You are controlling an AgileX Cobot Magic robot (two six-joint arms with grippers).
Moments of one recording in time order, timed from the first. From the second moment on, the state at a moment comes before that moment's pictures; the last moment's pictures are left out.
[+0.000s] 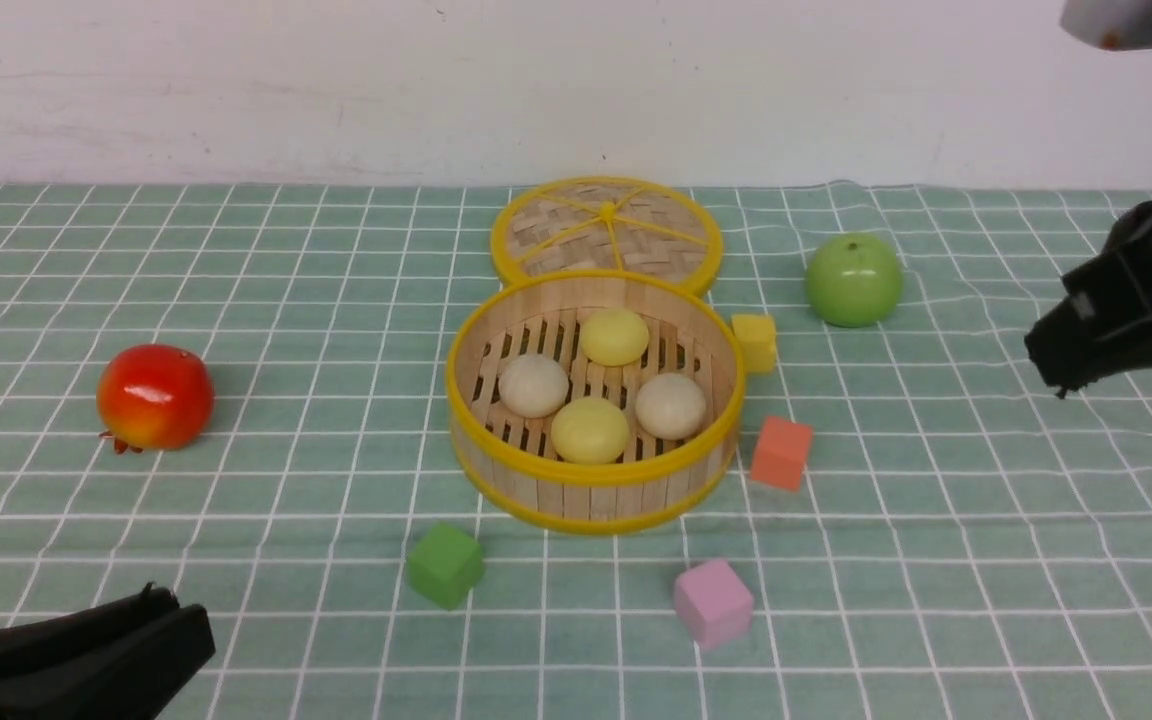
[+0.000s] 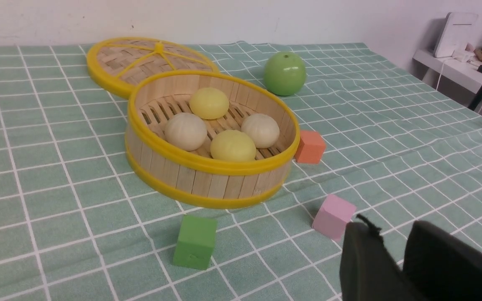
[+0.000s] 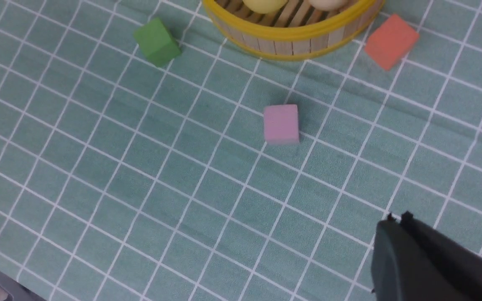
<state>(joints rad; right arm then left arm) 0.38 1.23 -1.43 0.22 1.26 0.00 -0.58 0.40 -0.28 -0.16 0.12 -0.08</state>
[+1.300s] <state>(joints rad) 0.04 -0.01 0.01 0.02 0.39 -0.05 -0.58 0.40 -0.28 -0.16 0.12 -0.08</state>
